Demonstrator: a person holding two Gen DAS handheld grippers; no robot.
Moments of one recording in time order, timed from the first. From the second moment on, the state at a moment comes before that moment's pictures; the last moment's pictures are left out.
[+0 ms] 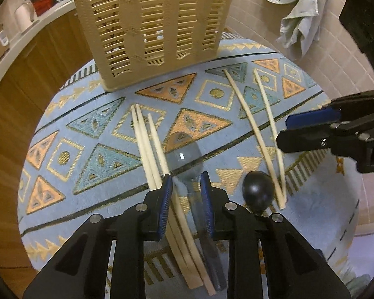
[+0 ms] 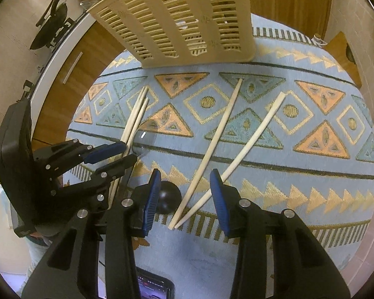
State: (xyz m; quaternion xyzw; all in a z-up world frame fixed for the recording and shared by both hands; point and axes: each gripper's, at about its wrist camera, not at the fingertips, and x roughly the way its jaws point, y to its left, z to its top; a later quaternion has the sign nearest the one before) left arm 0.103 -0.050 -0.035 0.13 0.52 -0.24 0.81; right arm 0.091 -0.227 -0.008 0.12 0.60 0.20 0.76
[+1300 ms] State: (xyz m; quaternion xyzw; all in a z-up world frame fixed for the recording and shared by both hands) left arm 0.094 0.031 -0.002 -0.02 0.43 -0.24 0.87; right arm 0.057 -0.124 -0.025 0.02 0.63 0.15 0.76
